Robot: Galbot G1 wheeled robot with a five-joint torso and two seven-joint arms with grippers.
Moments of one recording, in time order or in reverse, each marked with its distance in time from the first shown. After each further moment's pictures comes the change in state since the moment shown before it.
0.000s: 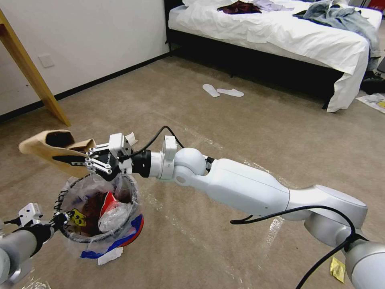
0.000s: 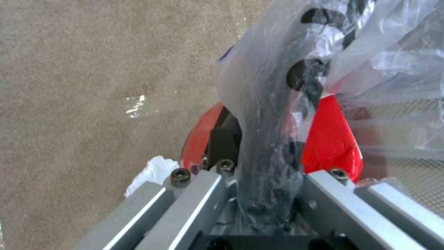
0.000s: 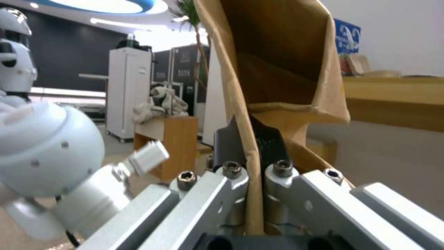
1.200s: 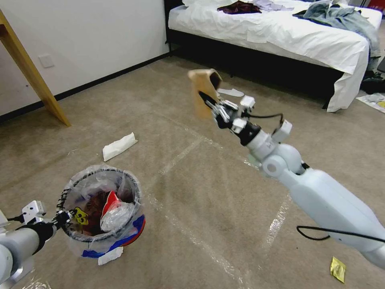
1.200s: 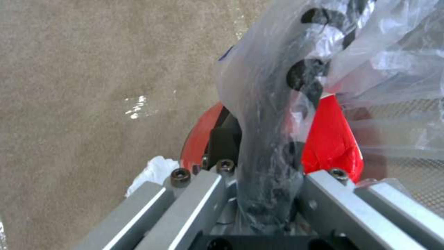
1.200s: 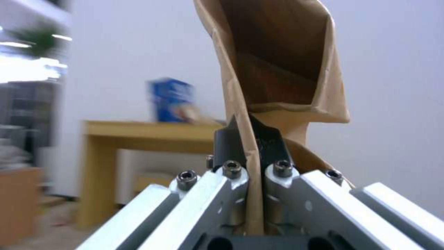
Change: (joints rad) left arm 0.001 0.016 0.008 0.001 0.002 0.002 0.000; right arm -0.234 -0.407 0.504 0.228 0.099 -0.006 0.112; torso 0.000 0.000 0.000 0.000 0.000
